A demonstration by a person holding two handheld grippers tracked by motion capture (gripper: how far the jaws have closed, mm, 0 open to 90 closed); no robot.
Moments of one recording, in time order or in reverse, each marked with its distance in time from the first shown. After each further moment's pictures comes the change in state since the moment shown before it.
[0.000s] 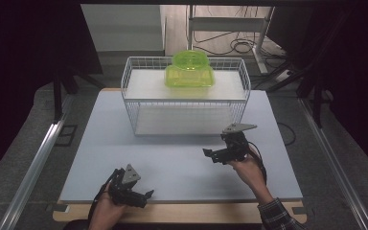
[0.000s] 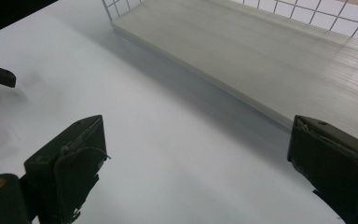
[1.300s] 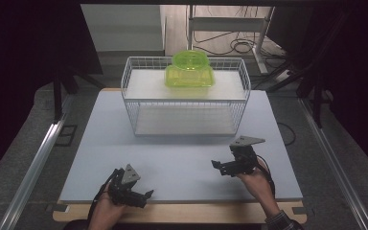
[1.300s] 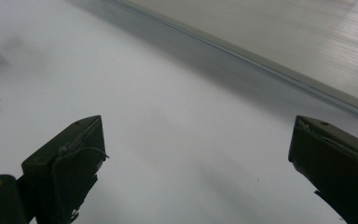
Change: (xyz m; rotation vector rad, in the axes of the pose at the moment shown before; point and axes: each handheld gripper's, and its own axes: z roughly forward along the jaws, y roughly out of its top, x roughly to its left) left arm 0.000 0.000 -0.001 -0.005 0.000 0.000; right arm -0.004 -0.043 -0.014 0.027 -0.044 0.013
